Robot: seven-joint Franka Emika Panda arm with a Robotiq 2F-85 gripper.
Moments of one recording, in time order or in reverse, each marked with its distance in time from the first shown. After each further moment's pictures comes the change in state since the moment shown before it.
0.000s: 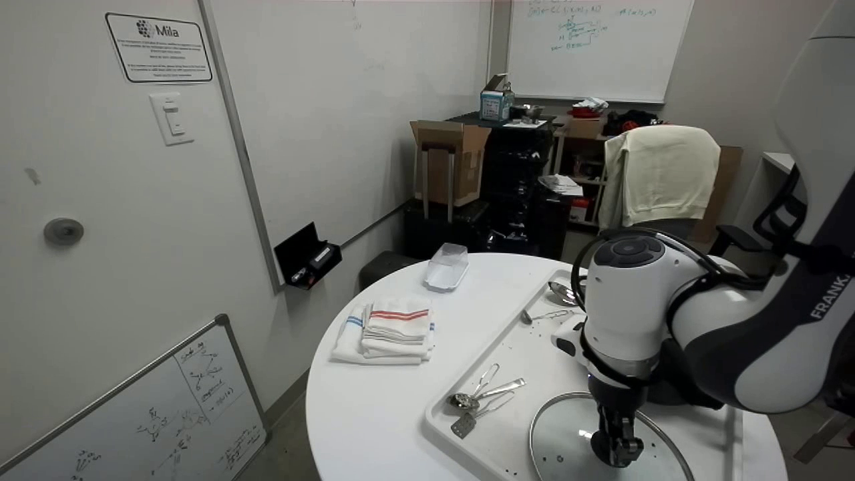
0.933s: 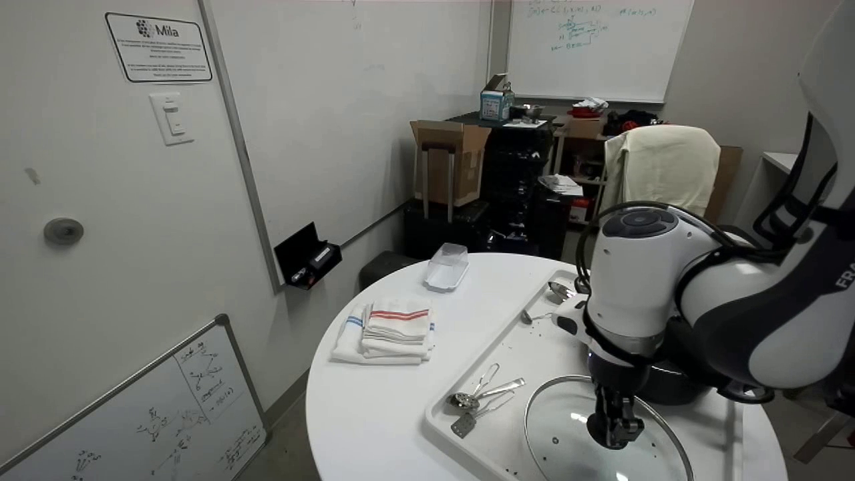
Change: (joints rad) arm -0.001 -0.095 0.001 -0.049 0.000 0.000 -0.014
